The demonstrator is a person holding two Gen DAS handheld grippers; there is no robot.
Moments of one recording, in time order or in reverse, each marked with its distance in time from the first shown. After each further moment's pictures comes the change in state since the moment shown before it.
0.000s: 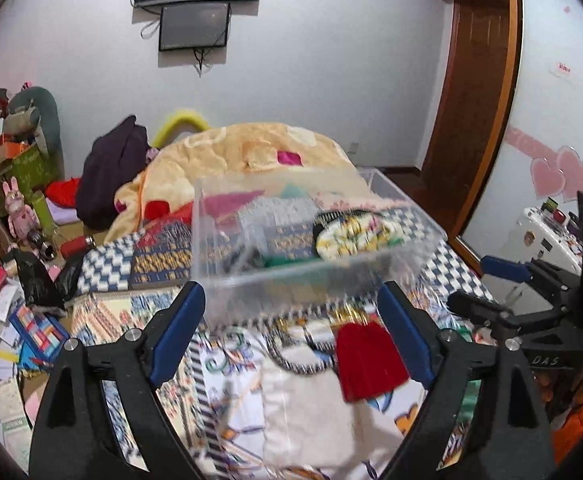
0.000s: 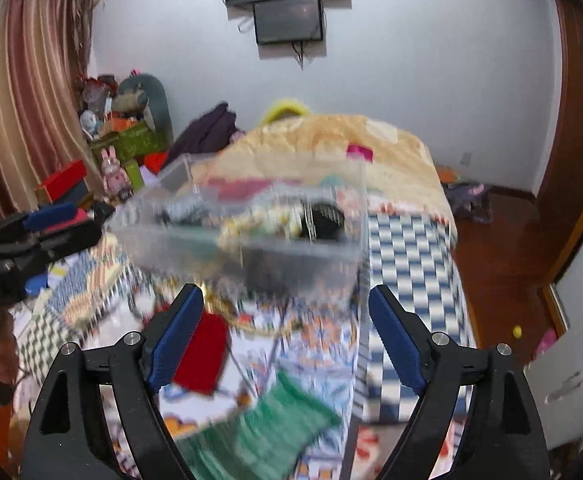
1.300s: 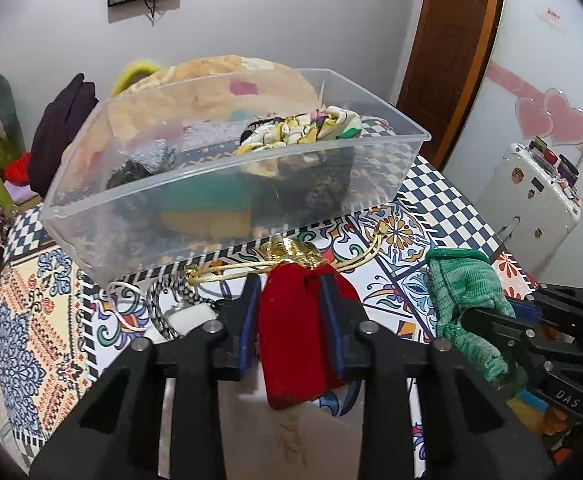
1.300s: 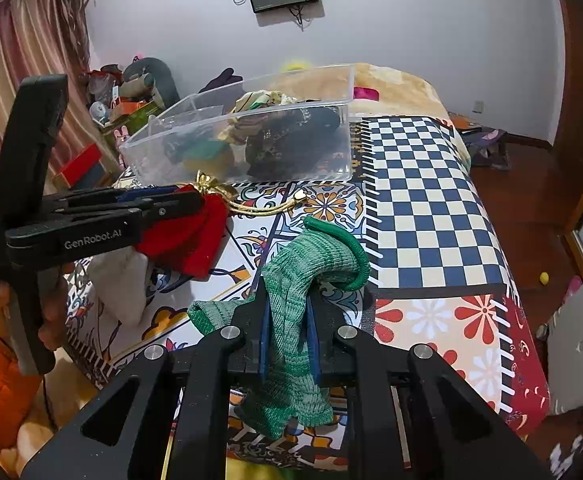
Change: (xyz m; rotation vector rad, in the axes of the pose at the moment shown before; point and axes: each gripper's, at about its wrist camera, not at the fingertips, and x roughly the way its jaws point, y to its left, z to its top) left arm 0.079 -0.049 -0.029 0.073 0.219 -0.091; right arm -0.014 -0.012 -0.066 0.093 0.064 0.110
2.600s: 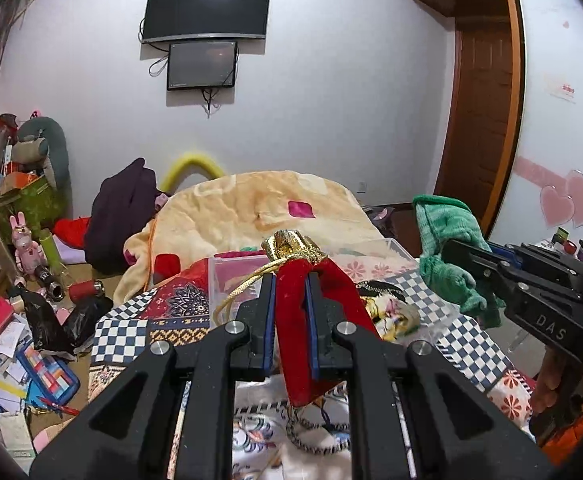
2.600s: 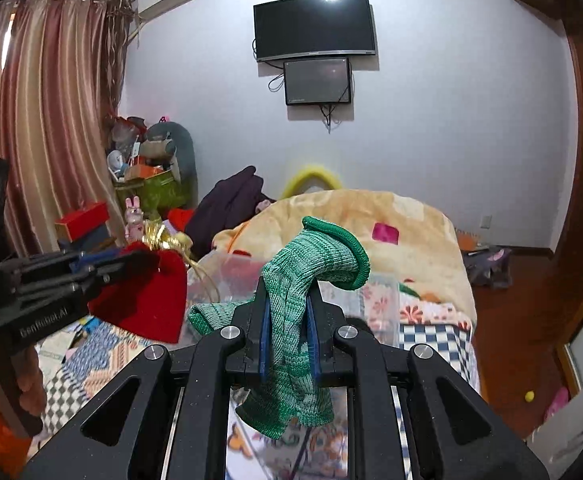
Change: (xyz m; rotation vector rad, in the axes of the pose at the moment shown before) left arm -0.097 0.059 0.070 -0.064 -0.364 0.132; right arm 0.007 0.052 0.140 -0.182 -0.320 -0.033
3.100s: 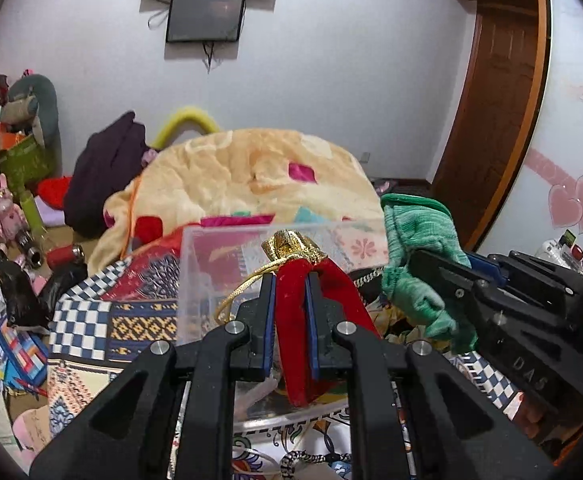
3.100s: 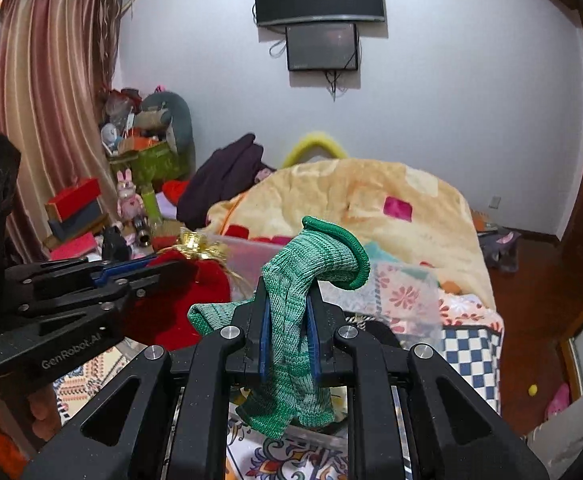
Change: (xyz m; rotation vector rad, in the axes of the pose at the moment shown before) left arm 0.076 0.011 -0.009 -0.064 0.147 -0.015; right arm 0.056 0.006 -0.015 -0.019 0.139 0.004
